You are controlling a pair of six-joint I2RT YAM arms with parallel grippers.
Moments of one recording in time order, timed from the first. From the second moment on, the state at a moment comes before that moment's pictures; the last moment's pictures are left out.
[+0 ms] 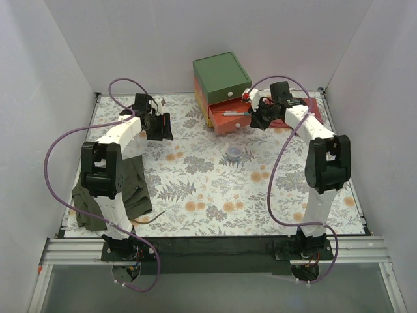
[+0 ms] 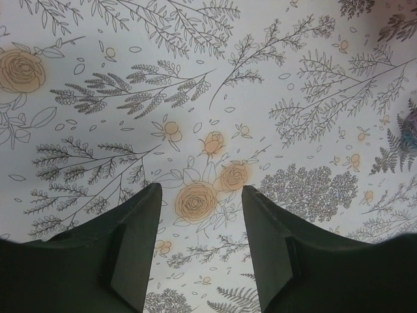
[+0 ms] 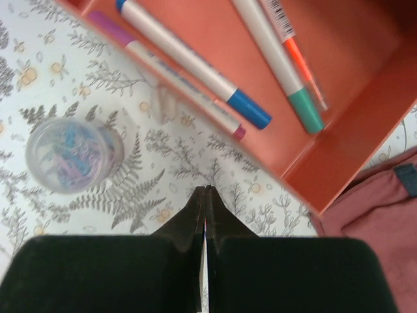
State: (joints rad) left arm -0.14 1.91 1.47 -0.56 0.29 -0.13; right arm 0.22 1.92 1.59 -0.60 -0.54 -0.70
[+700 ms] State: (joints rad) left arm -0.14 1.96 1.47 -0.57 0.28 -0.12; right arm 0.26 2.16 1.91 -0.43 -0.56 -0.53
